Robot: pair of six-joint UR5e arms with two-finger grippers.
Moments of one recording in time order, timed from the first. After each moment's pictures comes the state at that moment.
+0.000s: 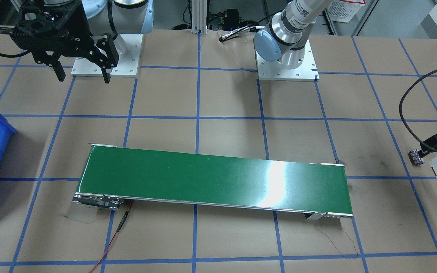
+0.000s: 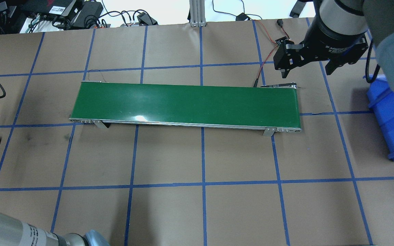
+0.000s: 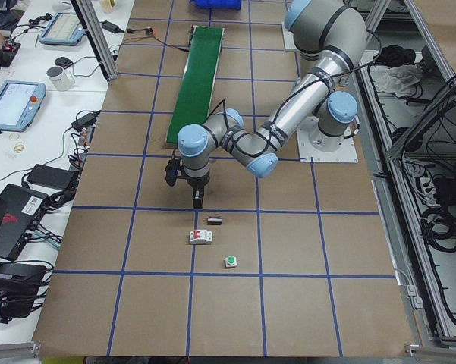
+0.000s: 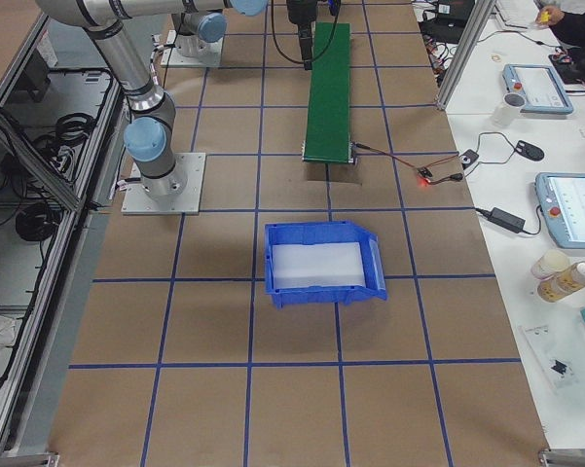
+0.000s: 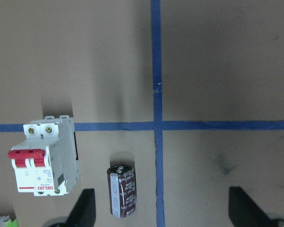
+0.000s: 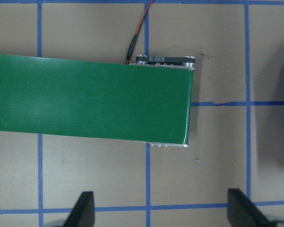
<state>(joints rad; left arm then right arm) -0.80 -1.96 -1.64 -1.08 1.62 0.79 1.62 -1.68 1.62 -1.65 -1.62 0.04</state>
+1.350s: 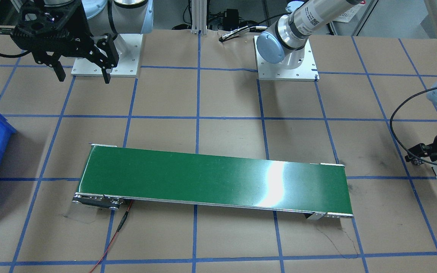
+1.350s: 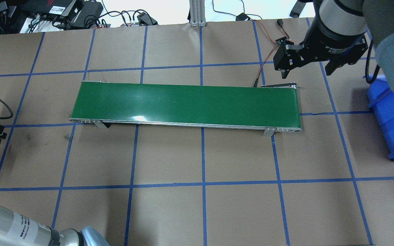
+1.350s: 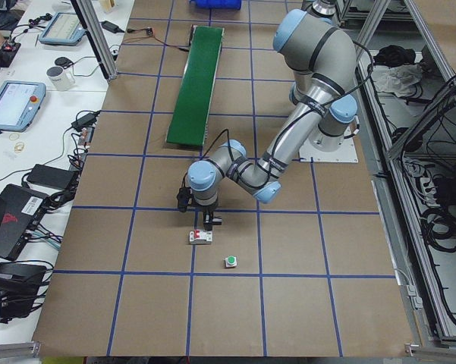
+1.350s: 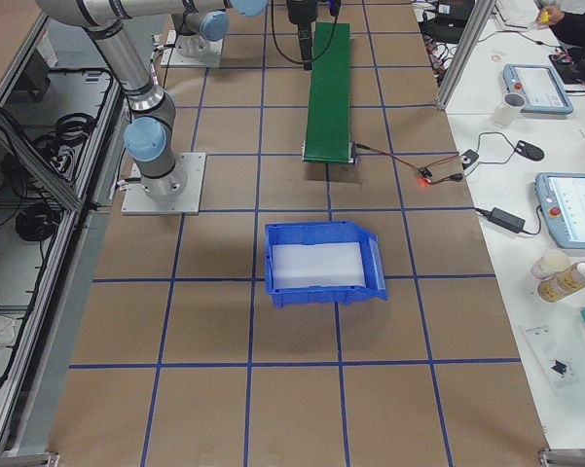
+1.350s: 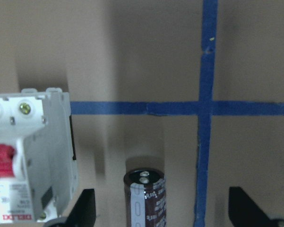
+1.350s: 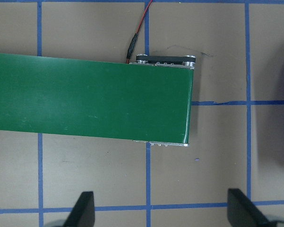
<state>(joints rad) -0.72 -2.09 -1.70 -0.94 1.62 0.84 1.62 -1.68 1.62 -1.65 -1.62 0.04</state>
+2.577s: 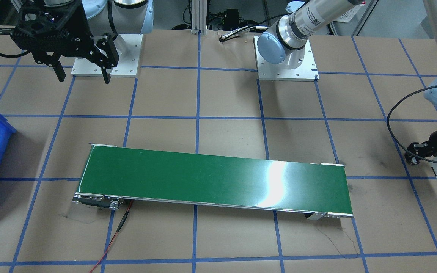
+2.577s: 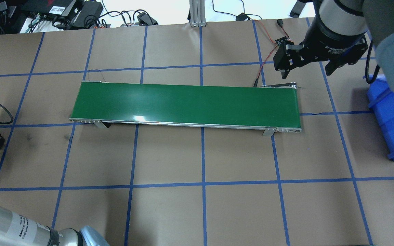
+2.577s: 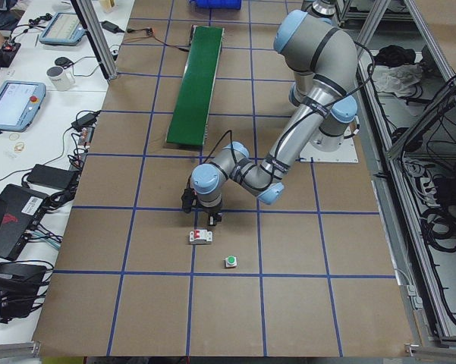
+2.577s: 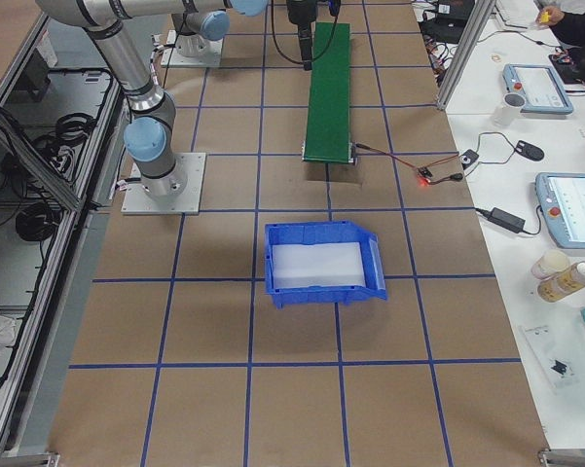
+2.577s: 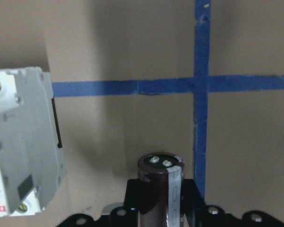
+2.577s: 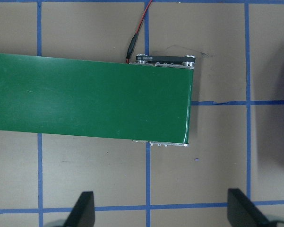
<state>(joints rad) -0.71 -2.09 -1.73 -0.94 1.62 0.89 1.62 -1.68 1.62 -1.65 -1.62 0.04</state>
